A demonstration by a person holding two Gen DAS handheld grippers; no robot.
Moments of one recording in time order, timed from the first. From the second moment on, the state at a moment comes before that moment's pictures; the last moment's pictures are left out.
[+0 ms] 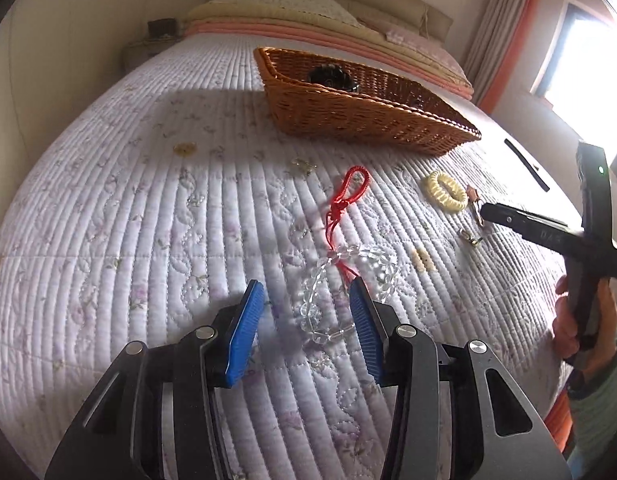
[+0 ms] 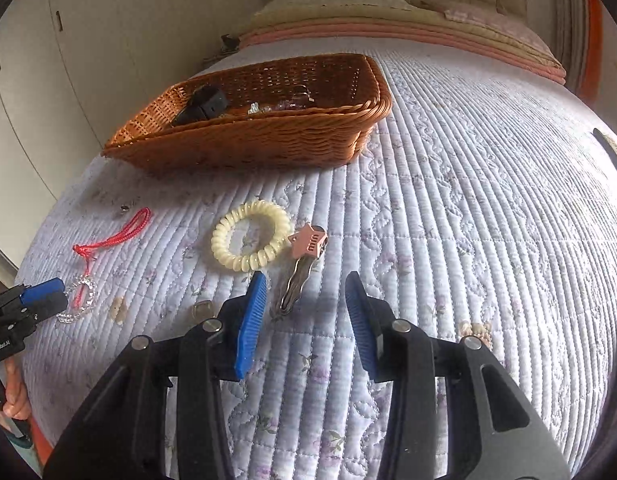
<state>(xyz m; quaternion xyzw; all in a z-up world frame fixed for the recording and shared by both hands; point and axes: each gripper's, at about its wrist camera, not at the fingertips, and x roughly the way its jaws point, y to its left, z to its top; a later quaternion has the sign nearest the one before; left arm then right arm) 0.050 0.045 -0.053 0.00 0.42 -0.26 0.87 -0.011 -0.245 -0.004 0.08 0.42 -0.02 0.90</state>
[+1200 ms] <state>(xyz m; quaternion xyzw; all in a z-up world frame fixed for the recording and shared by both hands) 0.008 0.026 -0.033 0.01 0.38 -0.27 0.88 -0.022 -0.243 0.003 0.07 0.40 -0.02 0.91</state>
